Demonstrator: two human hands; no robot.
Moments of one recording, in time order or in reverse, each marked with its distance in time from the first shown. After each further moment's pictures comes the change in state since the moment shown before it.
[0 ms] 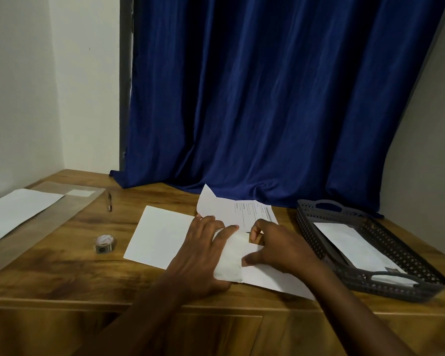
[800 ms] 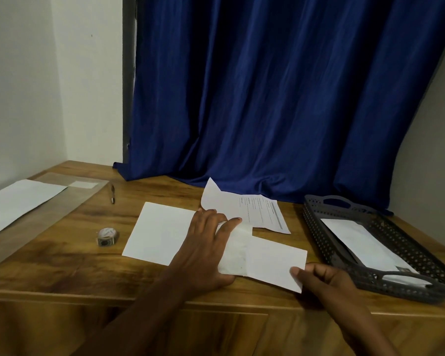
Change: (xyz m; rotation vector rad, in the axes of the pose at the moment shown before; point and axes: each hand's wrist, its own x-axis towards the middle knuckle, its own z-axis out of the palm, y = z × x) left_hand 0.001 -0.004 0.001 -0.034 0.013 -0.034; right_hand -0.073 0.064 0.038 0.966 0.128 0.315
